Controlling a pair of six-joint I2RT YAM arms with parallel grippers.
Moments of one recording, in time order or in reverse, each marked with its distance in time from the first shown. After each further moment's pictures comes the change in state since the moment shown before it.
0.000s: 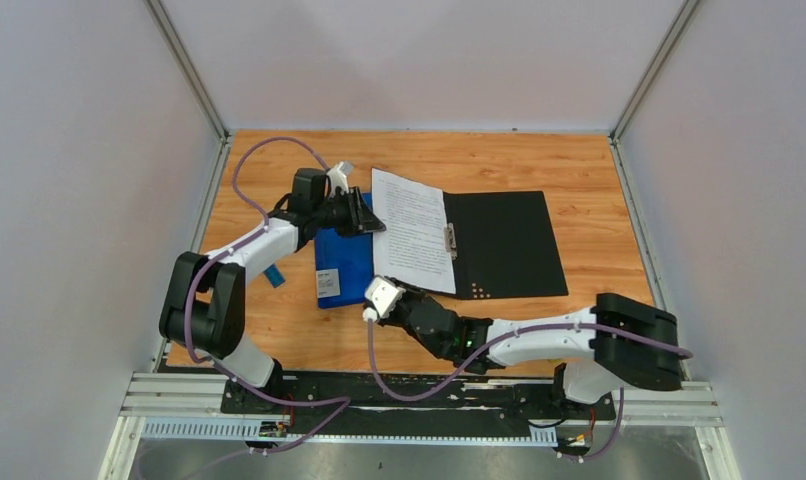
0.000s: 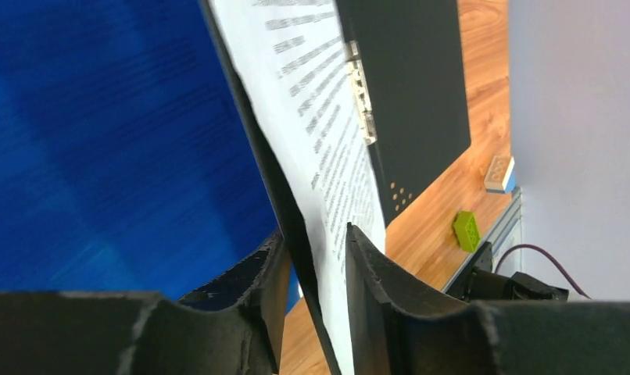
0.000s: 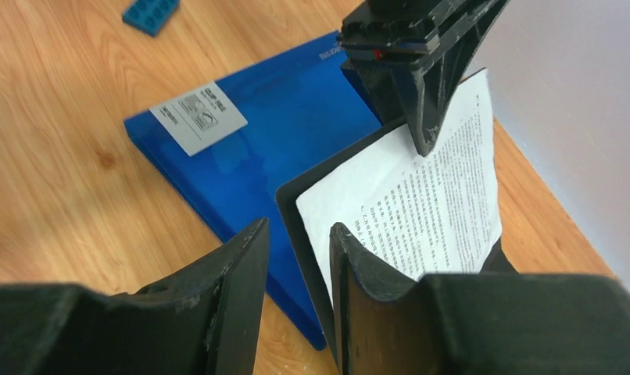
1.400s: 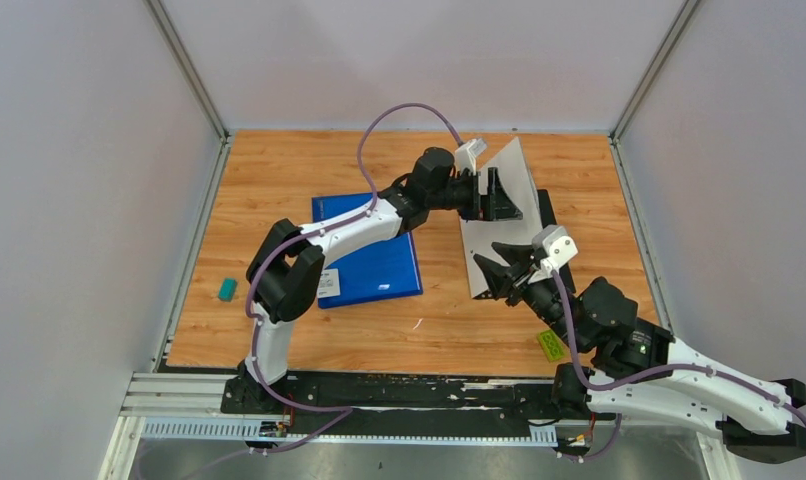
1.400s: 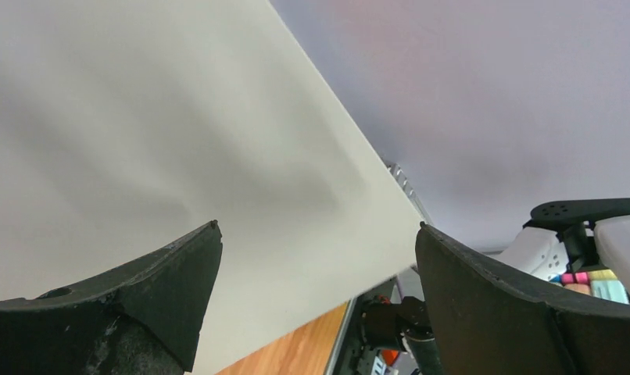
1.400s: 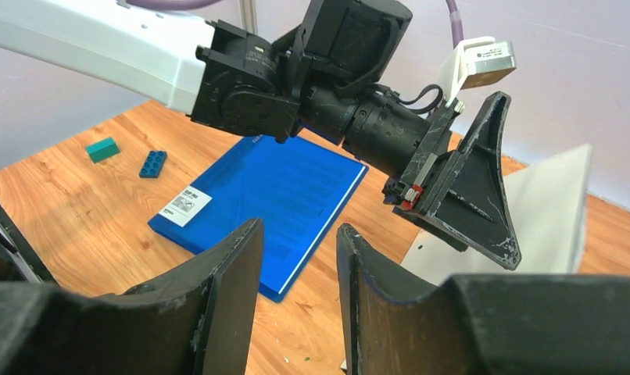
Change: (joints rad) left arm -0.506 0.431 0.656 0.178 -0.067 -0.200; right arm -0.117 -0.978 0.112 -0.815 -0.014 0.333
